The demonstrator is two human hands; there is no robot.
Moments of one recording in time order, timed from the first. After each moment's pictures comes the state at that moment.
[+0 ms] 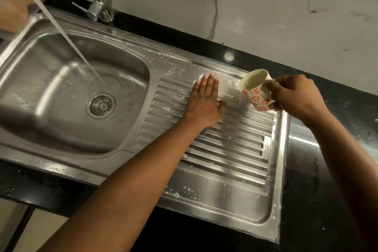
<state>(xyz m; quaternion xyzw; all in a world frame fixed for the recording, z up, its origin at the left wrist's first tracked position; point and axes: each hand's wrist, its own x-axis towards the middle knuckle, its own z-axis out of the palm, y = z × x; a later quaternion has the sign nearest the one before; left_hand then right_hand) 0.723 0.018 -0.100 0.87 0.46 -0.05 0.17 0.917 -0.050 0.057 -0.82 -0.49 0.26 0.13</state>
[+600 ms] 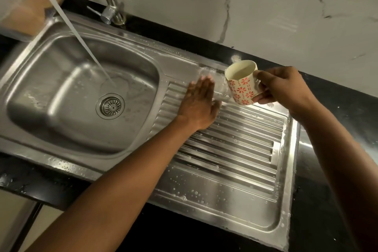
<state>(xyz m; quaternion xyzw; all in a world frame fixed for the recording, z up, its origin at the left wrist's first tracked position) 0.680 0.027 -0.099 0.87 0.46 -0.03 0.18 0.886 -0.014 0.052 -0.76 -0.42 0.41 0.26</state>
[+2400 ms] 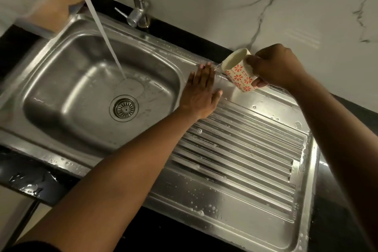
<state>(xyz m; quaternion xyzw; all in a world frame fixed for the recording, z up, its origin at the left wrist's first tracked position) 0.633 0.101 -0.116 0.85 0.50 0.03 0.16 0.807 0.090 0.072 -0.78 -0.57 0.27 0.07</state>
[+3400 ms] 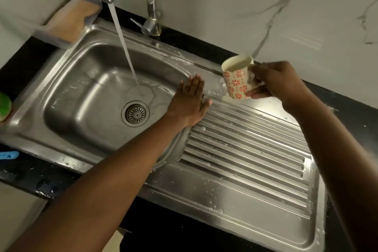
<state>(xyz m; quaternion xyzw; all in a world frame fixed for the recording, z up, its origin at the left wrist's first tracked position) 0.554 0.097 -0.113 0.86 0.48 -0.02 0.18 0.763 0.053 0.077 -0.77 -0.40 0.42 0.27</state>
